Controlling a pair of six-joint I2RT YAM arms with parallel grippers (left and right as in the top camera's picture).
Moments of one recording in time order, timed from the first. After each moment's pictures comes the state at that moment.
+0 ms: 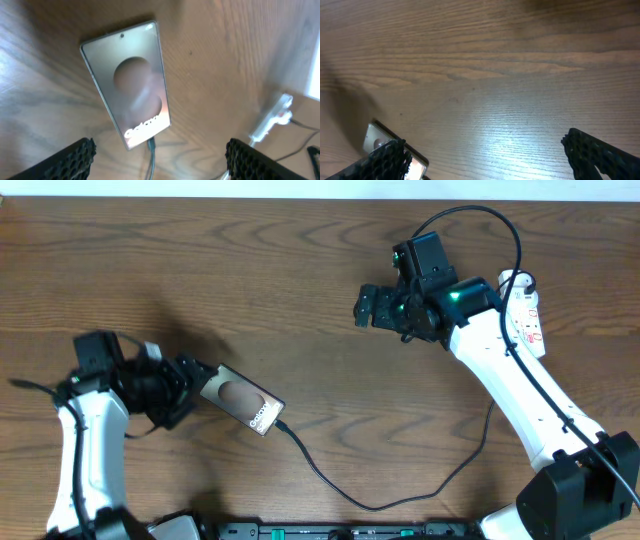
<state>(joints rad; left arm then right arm) 0.37 1.35 0.86 -0.89 0.62 -0.46 0.41 1.68 1.46 -0.84 -0.11 0.56</state>
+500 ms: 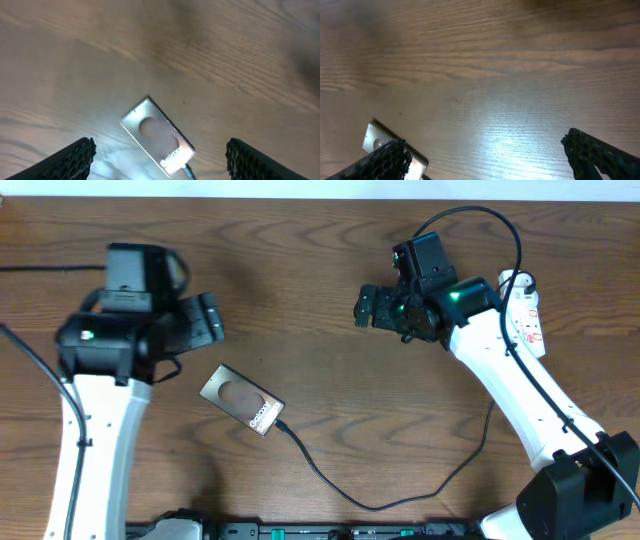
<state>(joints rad) -0.09 1.34 1.50 -1.20 -0.05 -0.36 0.41 1.68 1.46 -0.85 -0.12 0.56</state>
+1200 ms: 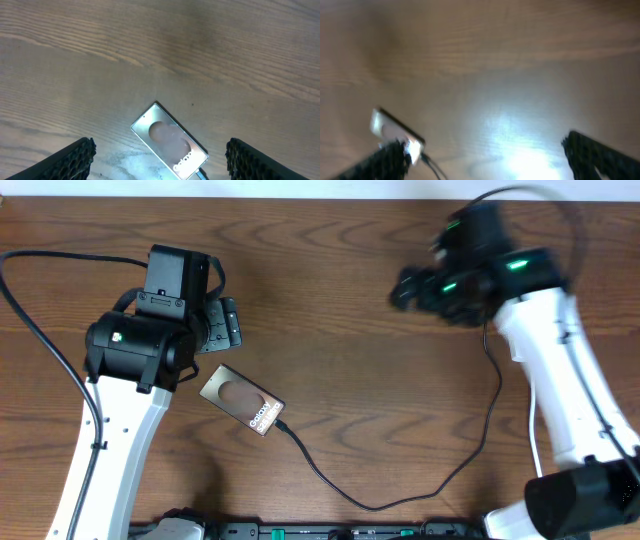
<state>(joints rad) -0.22 1.34 1.50 -1.20 -0.20 -0.35 0.21 1.69 1.70 -1.15 -0.24 0.40</state>
